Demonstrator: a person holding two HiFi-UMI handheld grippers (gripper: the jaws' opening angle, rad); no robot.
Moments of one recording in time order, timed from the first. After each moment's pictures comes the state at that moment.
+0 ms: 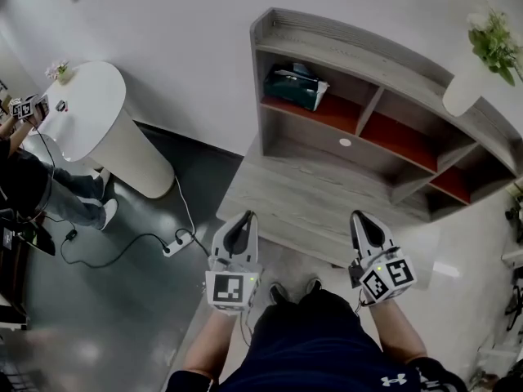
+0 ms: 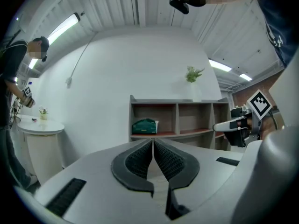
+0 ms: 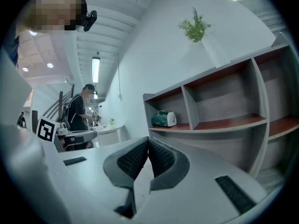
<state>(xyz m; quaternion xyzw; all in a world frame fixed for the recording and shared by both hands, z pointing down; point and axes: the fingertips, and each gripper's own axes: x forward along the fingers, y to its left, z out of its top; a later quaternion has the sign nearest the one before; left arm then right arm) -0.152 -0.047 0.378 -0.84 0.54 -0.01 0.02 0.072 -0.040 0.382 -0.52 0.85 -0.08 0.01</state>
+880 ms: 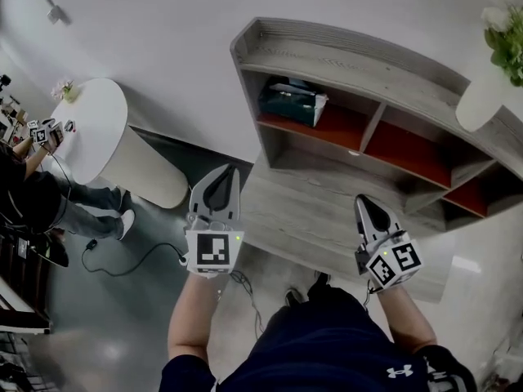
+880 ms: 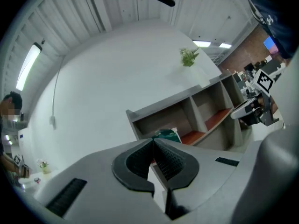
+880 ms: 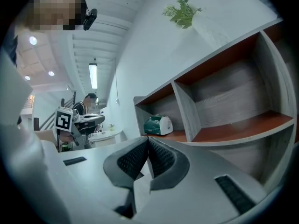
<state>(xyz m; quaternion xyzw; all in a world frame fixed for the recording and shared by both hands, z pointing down) -0.149 -0.192 0.296 -0.81 0.53 -0.12 0.20 0.098 -0.142 0.374 -0.50 0.86 -0.08 0.04</state>
